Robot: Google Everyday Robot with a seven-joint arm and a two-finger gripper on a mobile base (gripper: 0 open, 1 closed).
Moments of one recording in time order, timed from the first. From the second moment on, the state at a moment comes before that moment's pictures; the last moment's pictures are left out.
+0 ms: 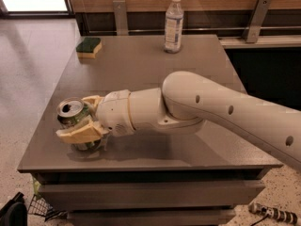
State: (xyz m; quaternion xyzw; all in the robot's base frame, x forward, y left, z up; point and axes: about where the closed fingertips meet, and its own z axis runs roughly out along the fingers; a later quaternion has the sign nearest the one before) arm 0.437 0.172 0.876 -0.56 0.55 0.42 0.46
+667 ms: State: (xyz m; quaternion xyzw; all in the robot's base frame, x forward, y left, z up) arm 0.553 0.151 0.878 -0.46 0.61 0.43 0.47
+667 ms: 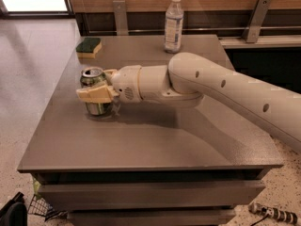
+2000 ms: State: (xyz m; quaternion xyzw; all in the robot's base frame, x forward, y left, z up) arm 0.754 0.068 0.906 -0.35 0.72 0.28 0.52
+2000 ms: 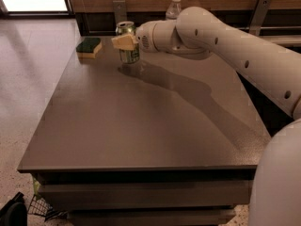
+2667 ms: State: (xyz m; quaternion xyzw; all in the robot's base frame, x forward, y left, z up) arm 0.813 0.100 0.875 -0.41 0.65 0.30 0.56
